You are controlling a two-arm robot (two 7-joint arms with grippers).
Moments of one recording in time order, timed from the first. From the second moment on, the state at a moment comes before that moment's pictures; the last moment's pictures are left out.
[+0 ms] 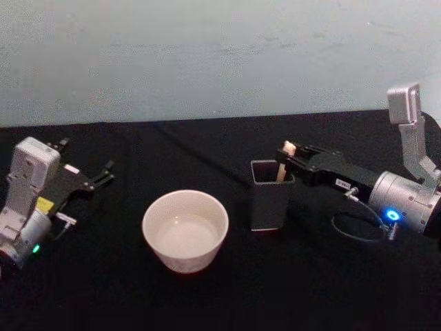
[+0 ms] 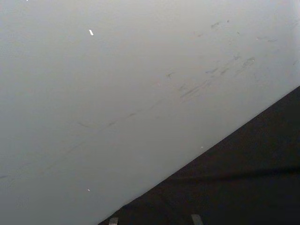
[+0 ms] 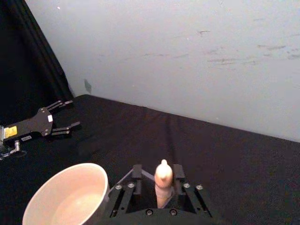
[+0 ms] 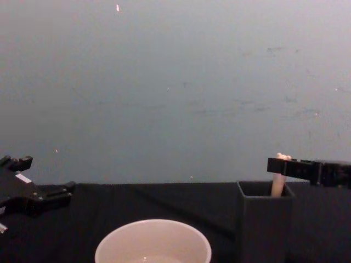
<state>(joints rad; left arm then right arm) -0.20 0.60 0.45 -1.41 -0.25 -0.12 0.03 0.32 0.56 -0.45 -1.43 0.77 0.18 0.48</state>
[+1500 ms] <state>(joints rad) -0.20 0.60 0.45 -1.41 -0.25 -0.12 0.03 0.32 0.38 -0.37 -1.28 0.43 -0.11 0.04</state>
